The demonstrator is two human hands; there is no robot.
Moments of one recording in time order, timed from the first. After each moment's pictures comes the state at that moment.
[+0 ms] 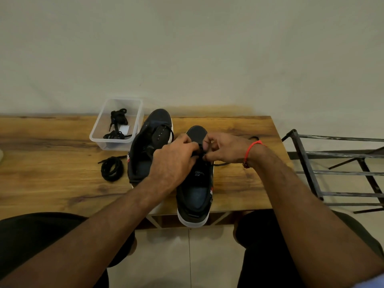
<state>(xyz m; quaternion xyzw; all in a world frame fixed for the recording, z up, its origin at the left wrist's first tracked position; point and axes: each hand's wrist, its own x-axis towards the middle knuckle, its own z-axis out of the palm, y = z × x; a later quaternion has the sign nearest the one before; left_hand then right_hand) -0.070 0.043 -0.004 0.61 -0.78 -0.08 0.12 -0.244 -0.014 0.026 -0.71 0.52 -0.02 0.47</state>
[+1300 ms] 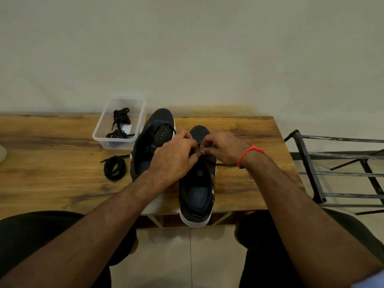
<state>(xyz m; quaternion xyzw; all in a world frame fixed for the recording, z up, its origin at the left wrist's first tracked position) -0.064 0.033 0.000 0.61 -0.76 -0.17 0.13 -0.235 -0.016 0.011 -0.81 0.50 -0.02 0.29</state>
